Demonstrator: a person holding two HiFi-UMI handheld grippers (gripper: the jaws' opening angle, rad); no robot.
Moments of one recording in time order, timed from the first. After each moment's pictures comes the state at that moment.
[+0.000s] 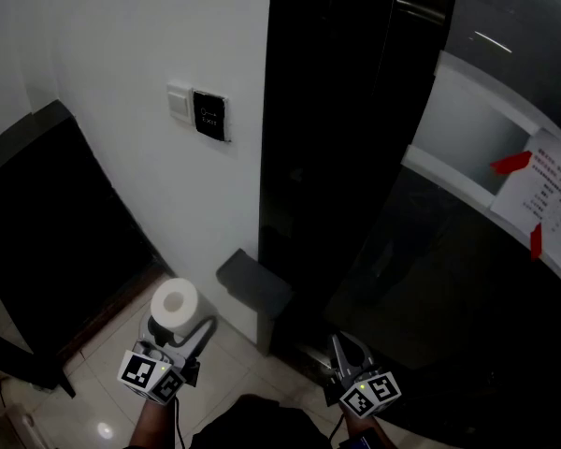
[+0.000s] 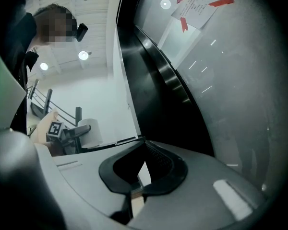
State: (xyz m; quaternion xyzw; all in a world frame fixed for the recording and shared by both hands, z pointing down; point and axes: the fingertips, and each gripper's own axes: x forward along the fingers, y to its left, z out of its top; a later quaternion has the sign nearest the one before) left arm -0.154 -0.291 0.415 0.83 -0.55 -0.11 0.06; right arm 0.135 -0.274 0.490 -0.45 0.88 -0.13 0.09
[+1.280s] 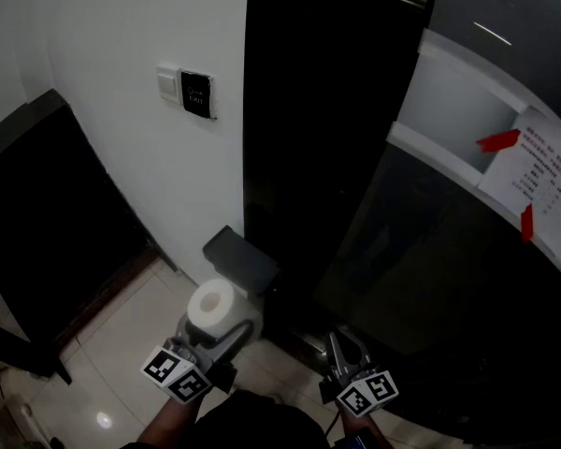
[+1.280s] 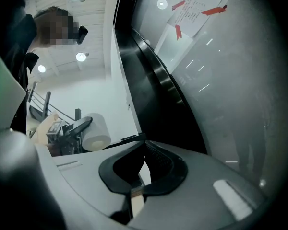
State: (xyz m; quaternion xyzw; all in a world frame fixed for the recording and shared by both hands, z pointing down) left arm -0.046 -0.256 0.424 0.86 -0.44 -0.19 0.18; right arm 0.161 -0.232 0.495 -0.46 0.87 -0.15 0.10
